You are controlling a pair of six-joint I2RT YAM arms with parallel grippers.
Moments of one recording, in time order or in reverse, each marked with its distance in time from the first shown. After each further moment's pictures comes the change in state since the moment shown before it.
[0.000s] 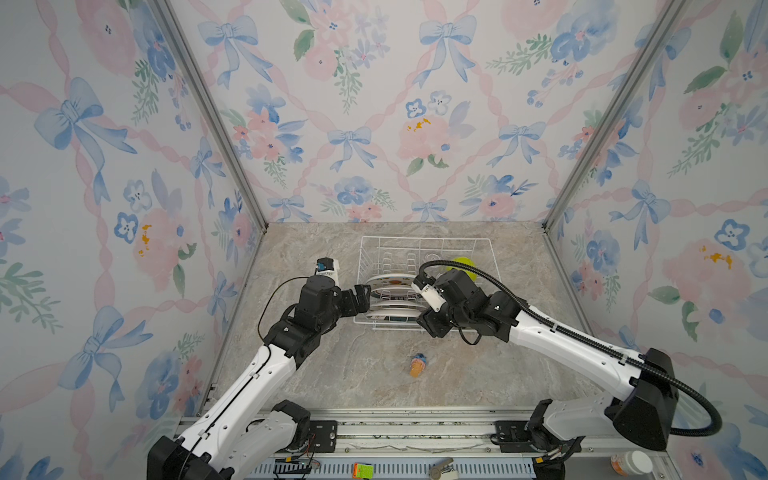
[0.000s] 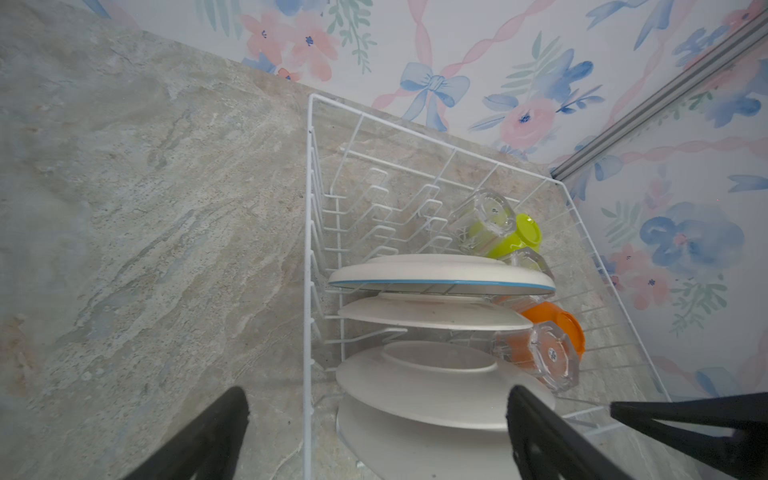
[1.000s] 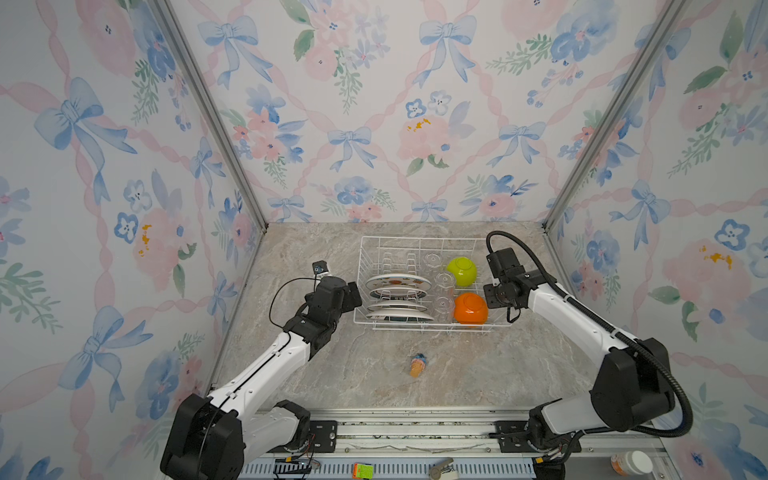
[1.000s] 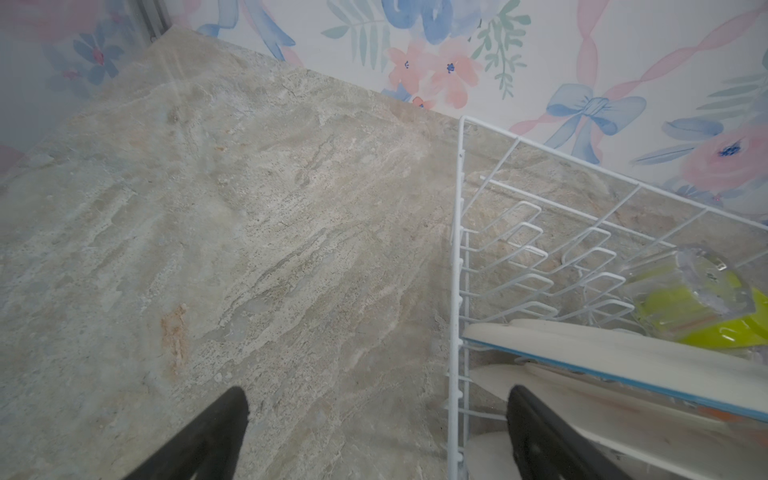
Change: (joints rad) left arm 0.006 0.158 -0.079 0.157 -0.375 0.002; right arm -0.537 0.031 -0.062 -0.119 0.283 0.074
